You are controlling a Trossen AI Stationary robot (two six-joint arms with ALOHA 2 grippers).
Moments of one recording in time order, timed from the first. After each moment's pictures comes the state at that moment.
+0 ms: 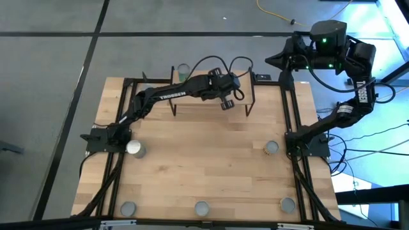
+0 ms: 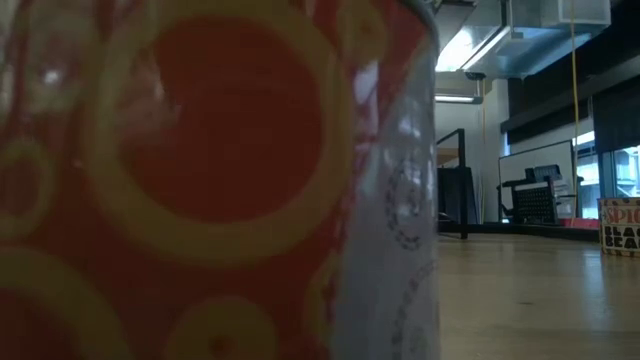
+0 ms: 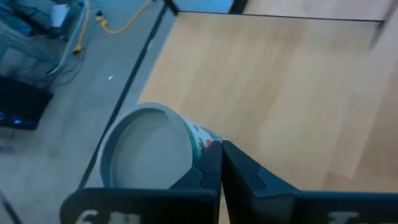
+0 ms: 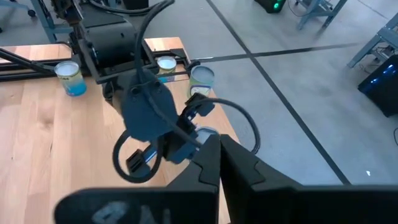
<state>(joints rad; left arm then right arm) 0.25 2.25 2.33 -0.92 -0.49 0.09 -0.48 1.45 2.36 -1.43 -0.04 -0.22</state>
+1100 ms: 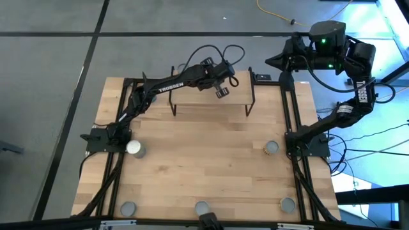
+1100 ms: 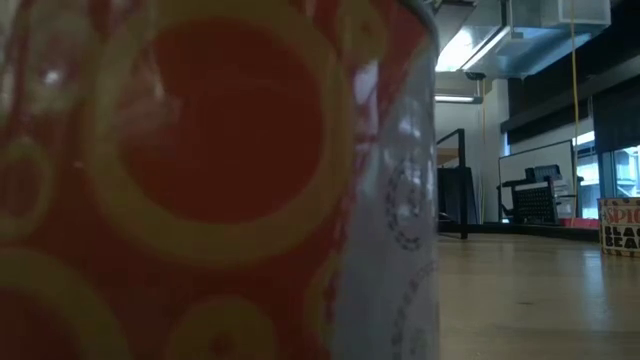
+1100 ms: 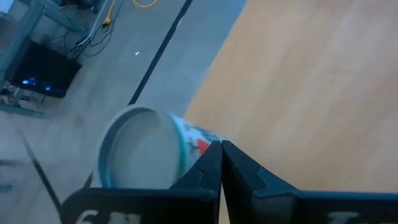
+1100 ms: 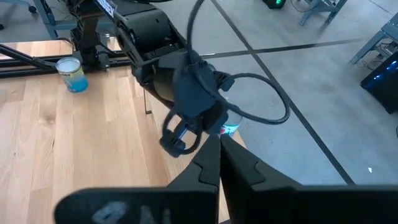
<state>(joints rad) 0.34 2.25 2.33 -0.95 -0.54 0.08 -0.48 1.45 2.36 -1.44 -0.05 -0.22</state>
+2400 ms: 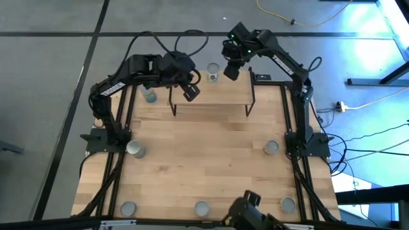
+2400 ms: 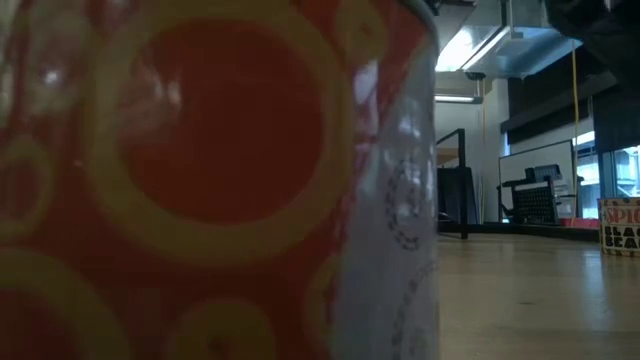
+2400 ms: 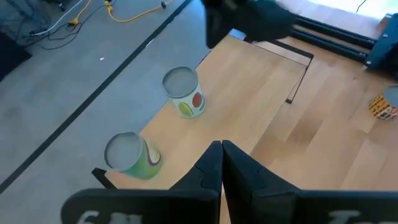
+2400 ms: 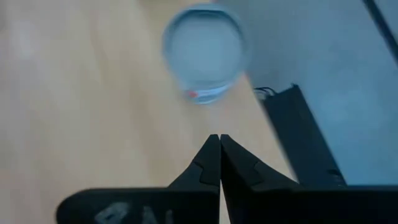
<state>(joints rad) 0.19 1.76 2.35 -1.36 -0.45 -0.26 -0.68 2.05 2.36 -1.39 -0.12 -0.27</state>
